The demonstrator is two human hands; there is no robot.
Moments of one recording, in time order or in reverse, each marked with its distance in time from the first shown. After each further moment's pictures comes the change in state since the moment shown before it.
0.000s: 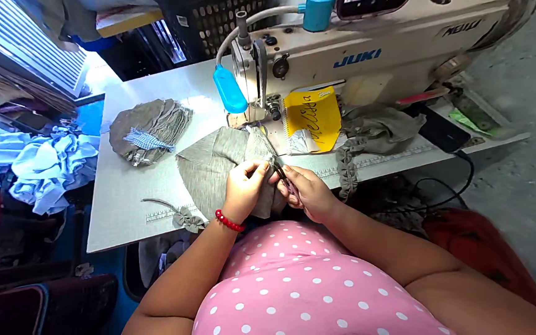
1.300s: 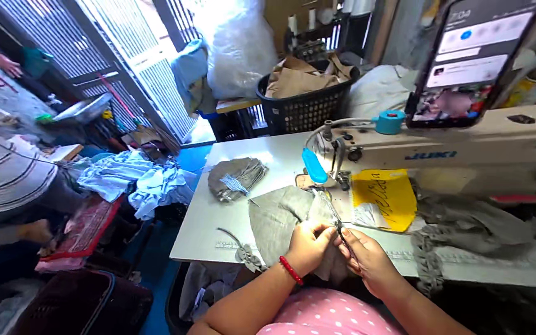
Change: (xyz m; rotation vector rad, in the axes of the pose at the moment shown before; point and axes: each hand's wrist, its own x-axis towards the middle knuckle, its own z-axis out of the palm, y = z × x) left_hand 0.001 0.002 -0.002 0.166 0.002 0.087; right_hand 0.015 0.007 0.011 -0.047 0.106 -0.110
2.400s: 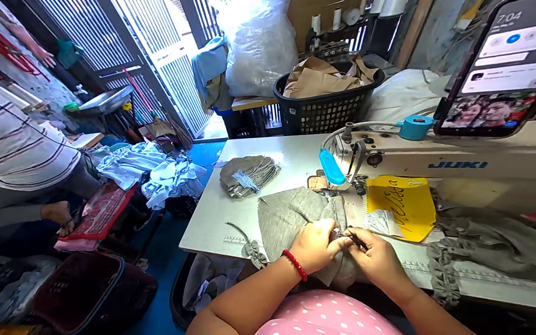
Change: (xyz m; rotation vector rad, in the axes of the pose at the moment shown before) left_hand 0.007 0.002 -0.014 0.503 -0.258 -0.012; right_hand 0.021 0.016 -0.016 -0.870 0.102 -0.551
